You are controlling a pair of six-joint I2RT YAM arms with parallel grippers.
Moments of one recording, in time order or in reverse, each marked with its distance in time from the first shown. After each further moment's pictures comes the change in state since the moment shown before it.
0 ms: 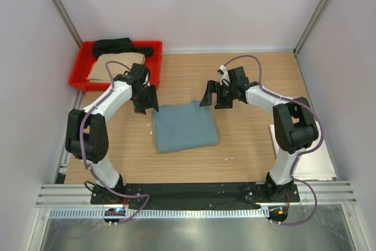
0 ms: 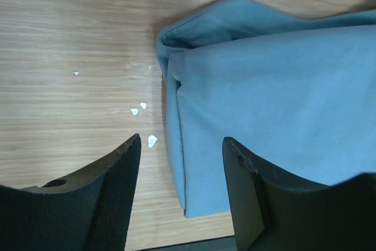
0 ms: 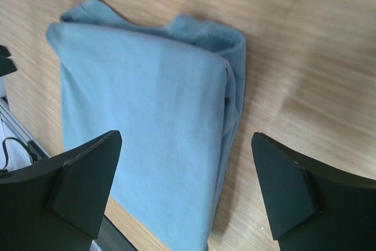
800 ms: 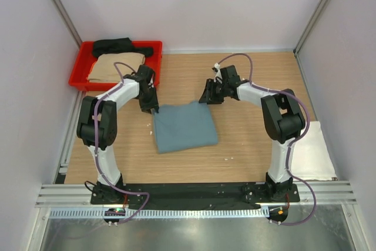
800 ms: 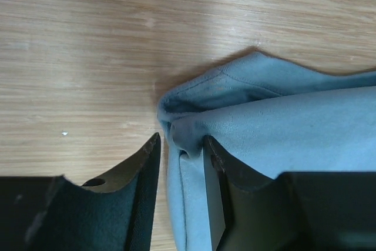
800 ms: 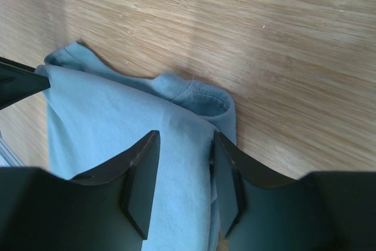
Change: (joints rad) left arm 0.000 0.199 0.009 0.114 -0.010 -0.003; right arm 0.038 0.163 0.084 0.093 0.045 0.051
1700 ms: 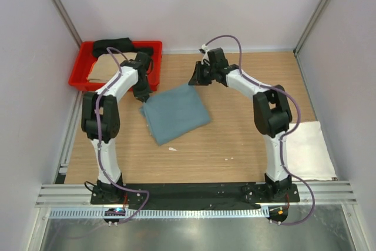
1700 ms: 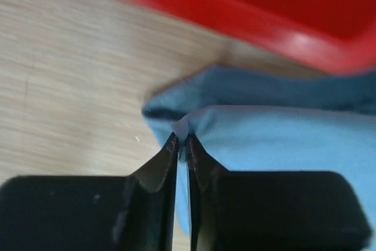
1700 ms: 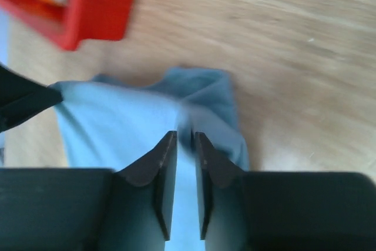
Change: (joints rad) left arm 0.030 0.082 0.280 -0.218 -0.229 -0.047; right arm 0.070 0.113 0.372 -0.079 0.068 -0.020
